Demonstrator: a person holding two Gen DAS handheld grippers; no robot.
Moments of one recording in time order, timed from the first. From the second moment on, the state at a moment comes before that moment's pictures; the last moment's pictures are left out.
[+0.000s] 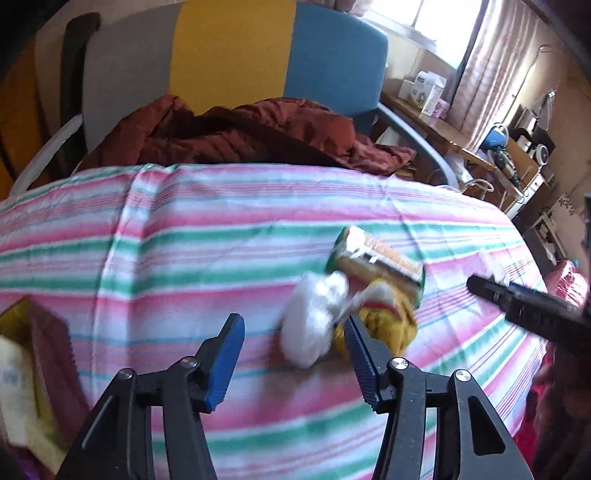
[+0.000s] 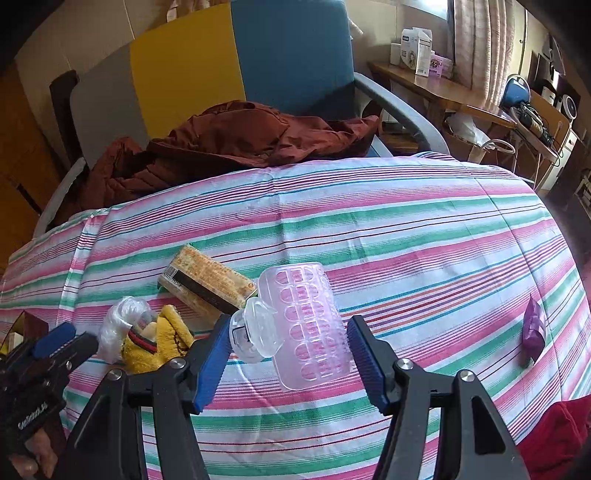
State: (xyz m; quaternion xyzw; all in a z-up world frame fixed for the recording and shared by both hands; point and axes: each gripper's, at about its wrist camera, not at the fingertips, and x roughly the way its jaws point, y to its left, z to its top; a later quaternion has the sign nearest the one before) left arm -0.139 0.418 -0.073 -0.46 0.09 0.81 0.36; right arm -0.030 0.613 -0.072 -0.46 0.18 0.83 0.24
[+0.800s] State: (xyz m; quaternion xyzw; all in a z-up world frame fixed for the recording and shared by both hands) left arm -0.132 0.432 -0.111 -0.46 0.16 0.81 0.32; right arm -0.039 0.601 -0.080 -0.47 0.17 0.84 0.21
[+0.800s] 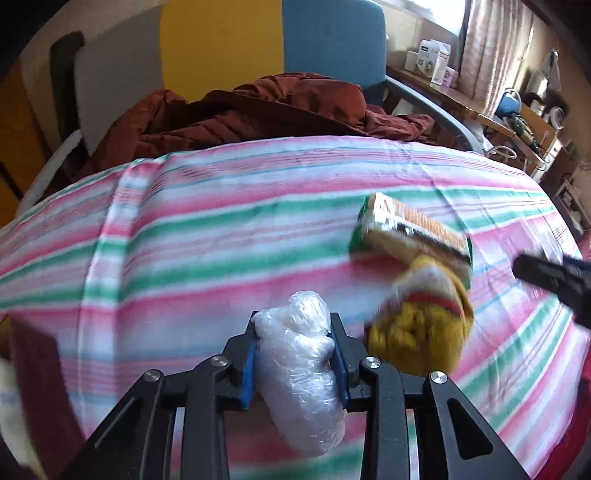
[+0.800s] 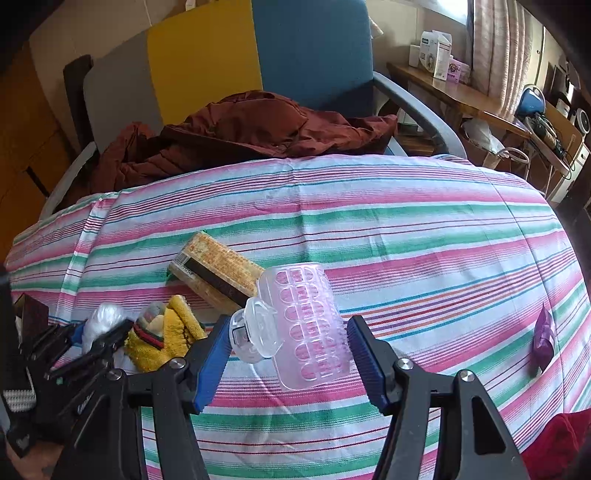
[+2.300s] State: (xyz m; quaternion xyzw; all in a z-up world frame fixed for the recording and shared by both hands) left arm -0.021 0.270 -0.044 -0.39 0.13 0.85 0.32; right arm -0.034 0.606 -0.103 -0.47 0.13 0.83 0.27
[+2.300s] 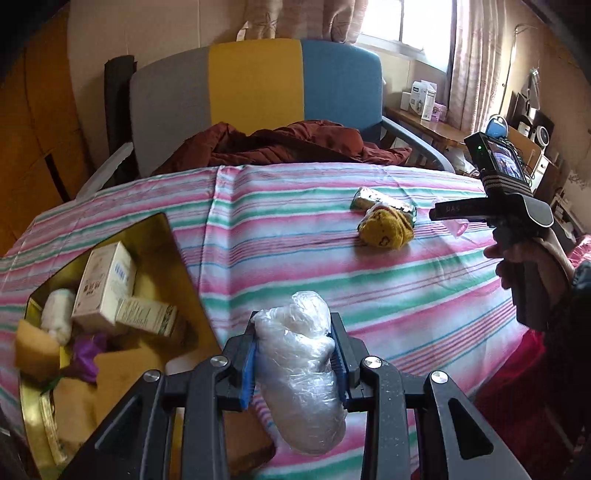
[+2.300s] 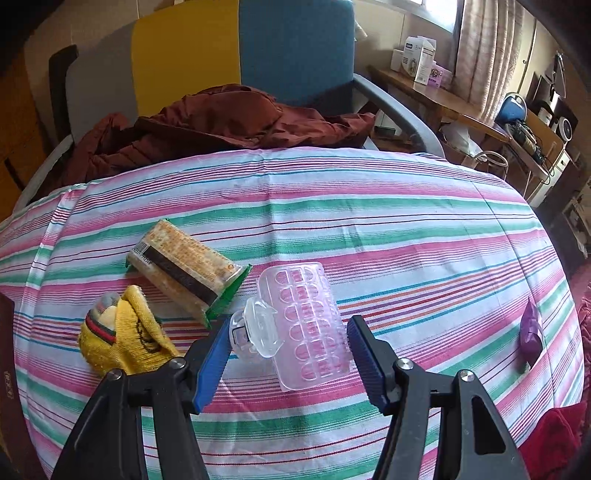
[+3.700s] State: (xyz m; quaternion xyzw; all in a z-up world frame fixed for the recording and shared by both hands) left arm -0.041 0.065 -0.063 -0.44 -0.02 0.86 0.25; right arm -0.080 0.294 -0.025 -0.43 0.15 0.89 -0.05
